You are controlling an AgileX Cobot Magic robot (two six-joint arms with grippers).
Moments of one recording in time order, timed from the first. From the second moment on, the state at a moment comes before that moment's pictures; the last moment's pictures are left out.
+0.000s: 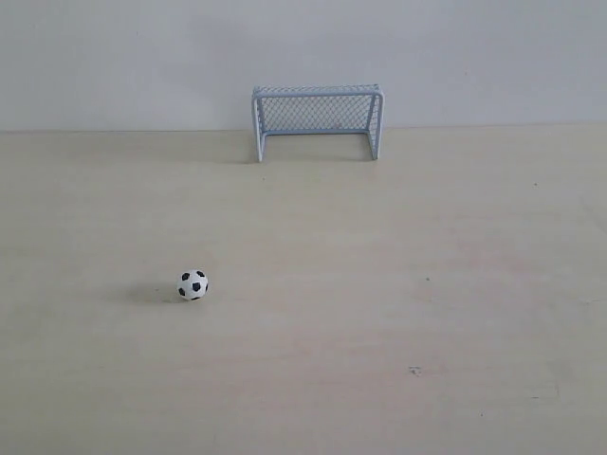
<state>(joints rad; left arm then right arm) 0.00 0.05 0.00 0.28 0.34 -0.16 0.08 0.01 0.00 0.06 0.35 0.03</state>
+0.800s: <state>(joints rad) 0.00 0.05 0.00 0.28 0.34 -0.16 0.08 0.01 0.00 0.06 0.24 0.03</state>
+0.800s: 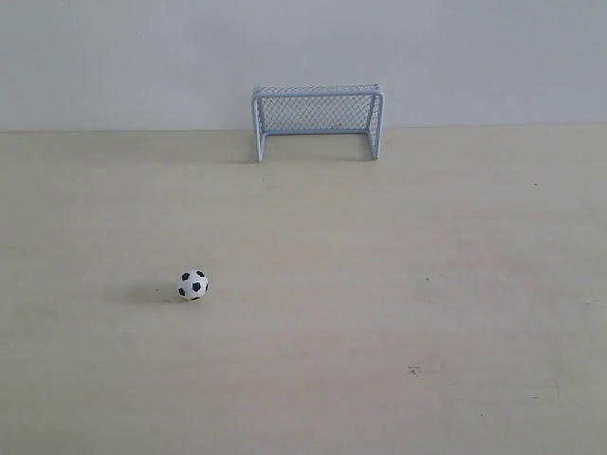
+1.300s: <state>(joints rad) 0.00 0.05 0.00 0.28 0.34 -0.16 0.08 0.01 0.00 0.06 -0.07 0.03</state>
